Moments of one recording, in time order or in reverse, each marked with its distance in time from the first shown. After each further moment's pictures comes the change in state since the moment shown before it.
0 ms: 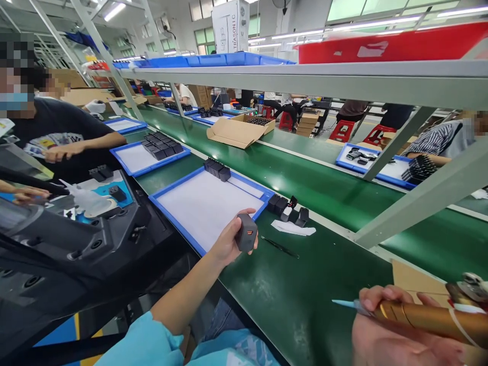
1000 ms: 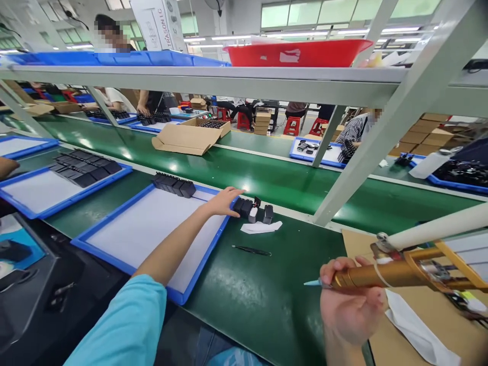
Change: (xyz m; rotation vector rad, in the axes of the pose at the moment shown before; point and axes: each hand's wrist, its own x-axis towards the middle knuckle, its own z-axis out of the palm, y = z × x) left_hand 0.197 0.002 -0.071 1.870 -0.598 0.160; right_hand 0.002 0.014 -0.015 0.044 -0.137 -0.083
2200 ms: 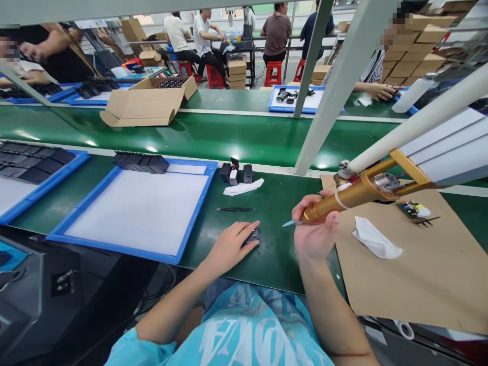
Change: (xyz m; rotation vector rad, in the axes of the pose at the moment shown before) left_hand -0.124 0.210 0.070 -0.271 0.052 -0.009; right_hand -0.004 0.001 0.007 0.058 -0.060 -0.003
